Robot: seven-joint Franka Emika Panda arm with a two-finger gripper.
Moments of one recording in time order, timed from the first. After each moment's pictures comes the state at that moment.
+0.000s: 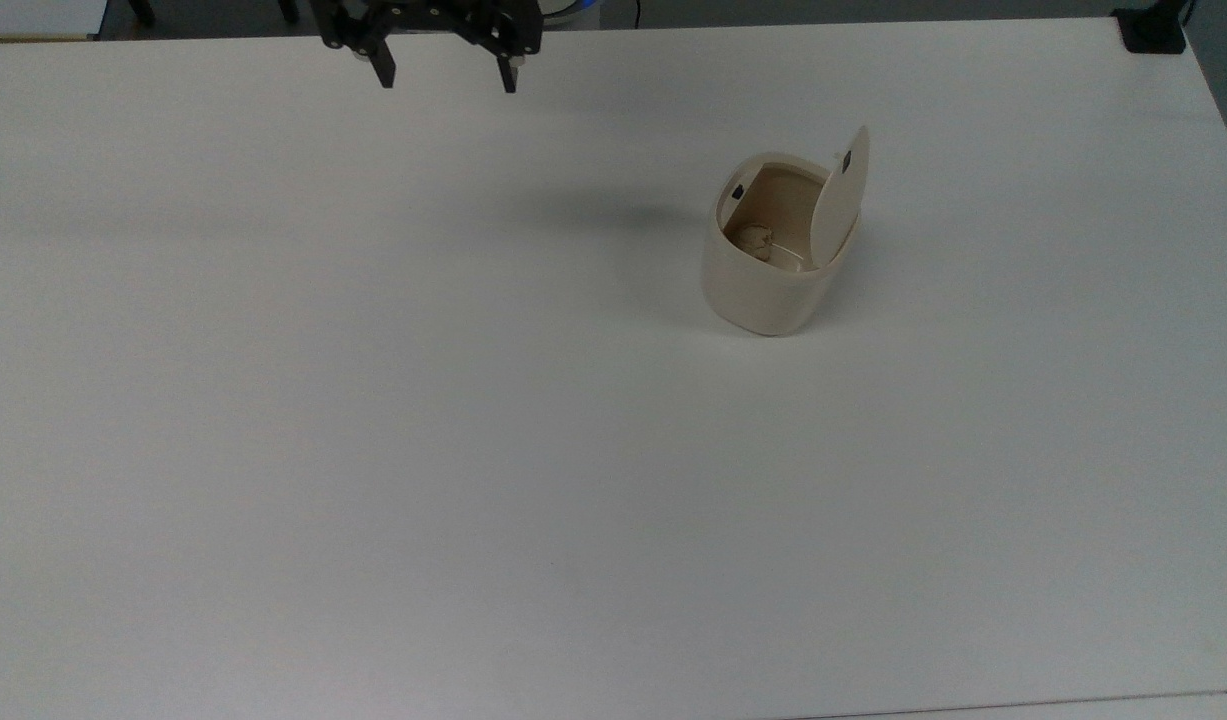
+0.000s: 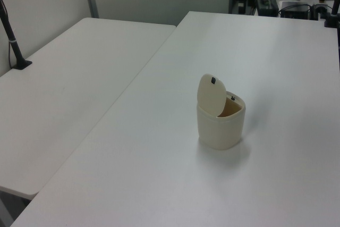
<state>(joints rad) 0.11 0.15 -0.15 -1.43 0.09 1.54 0.01</state>
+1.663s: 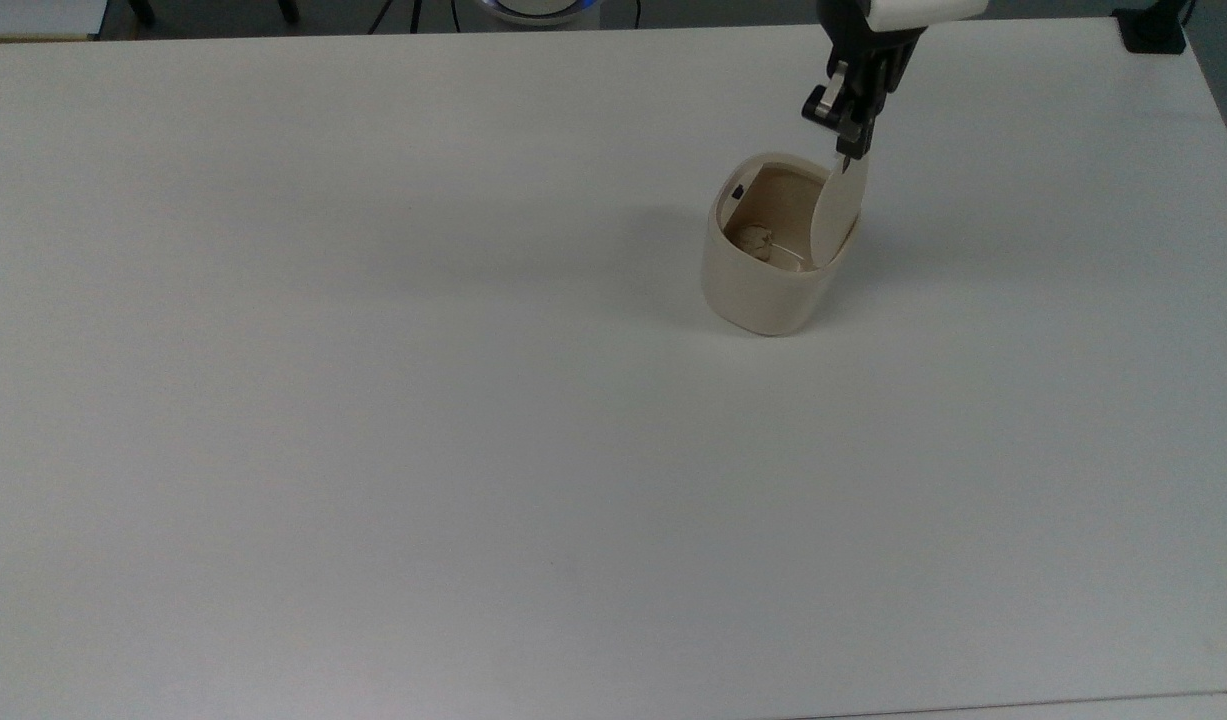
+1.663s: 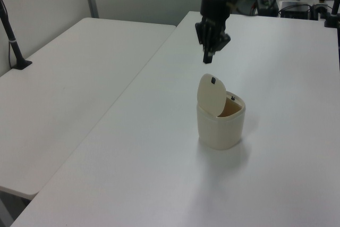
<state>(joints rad) 0.56 0.28 -0.14 -1.38 0.11 1.80 -0.54</state>
